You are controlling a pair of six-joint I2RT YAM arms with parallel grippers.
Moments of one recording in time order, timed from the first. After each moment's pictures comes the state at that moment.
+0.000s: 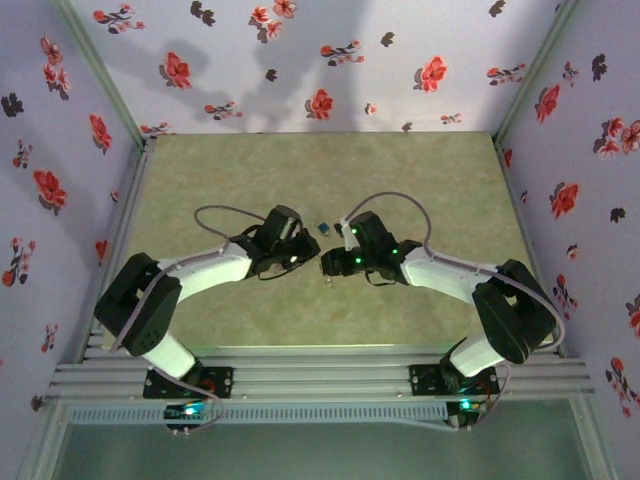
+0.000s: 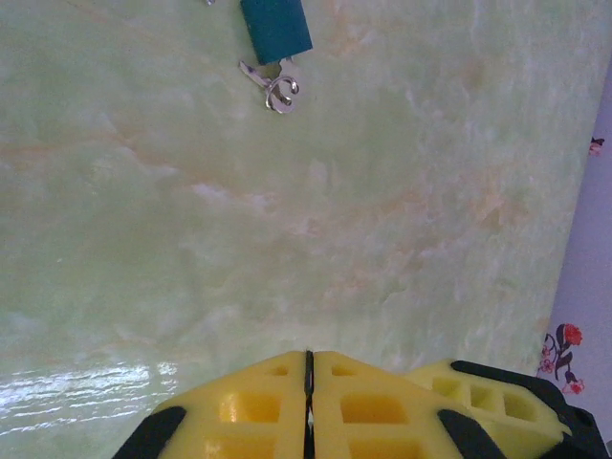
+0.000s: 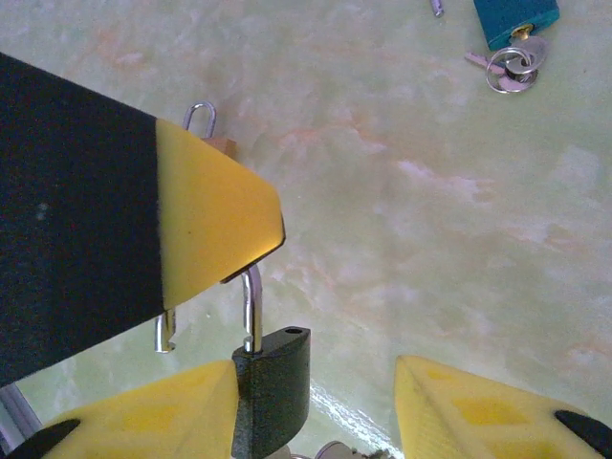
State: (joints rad) left arm -0.75 1.58 0.90 -0.09 0.17 -1.13; right arm 0.71 1.50 0.81 -0.14 -0.31 0.45
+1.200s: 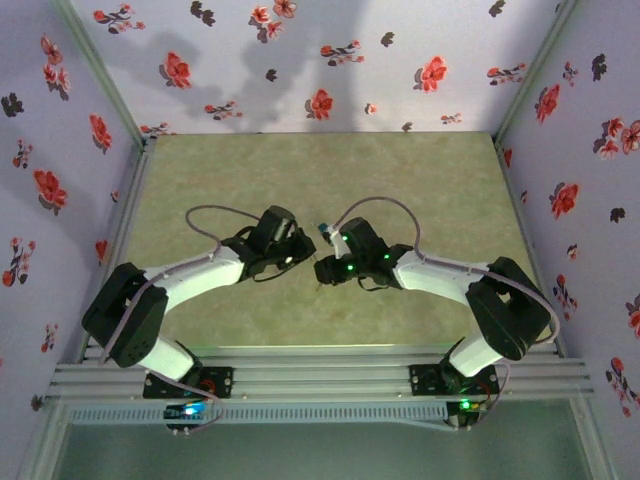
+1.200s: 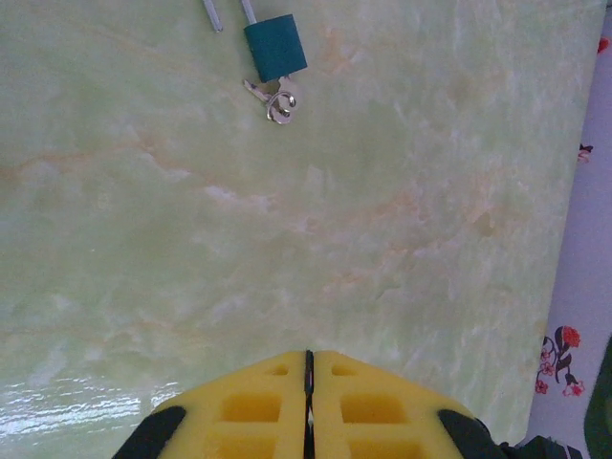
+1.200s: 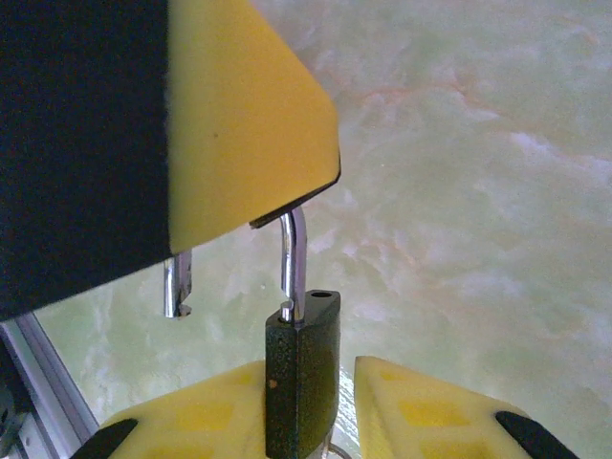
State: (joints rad) left arm -0.75 1.51 0.87 -0.12 0.14 -1.12; right arm 0.77 1.53 0.81 -0.11 -0.35 0.42
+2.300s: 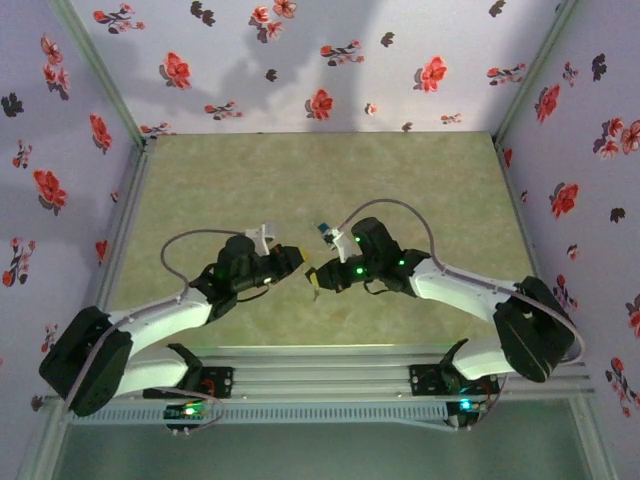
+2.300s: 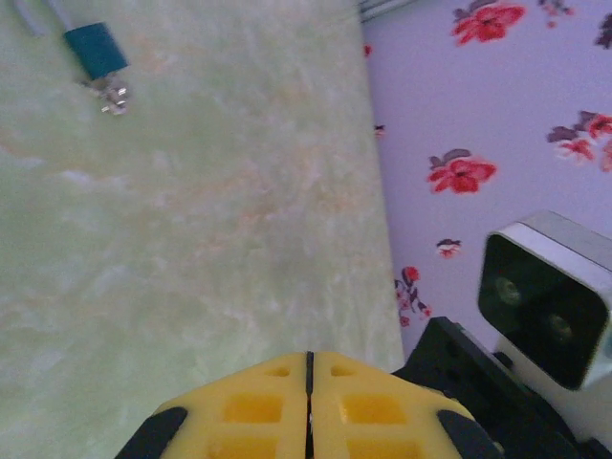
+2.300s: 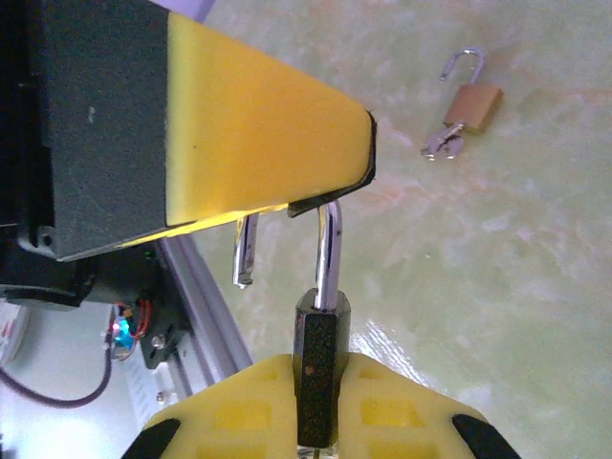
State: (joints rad) left arm -0.71 1.19 0.44 0.44 0.30 -1.09; right arm 0.77 1.36 0.75 -0.07 -0.62 0.42
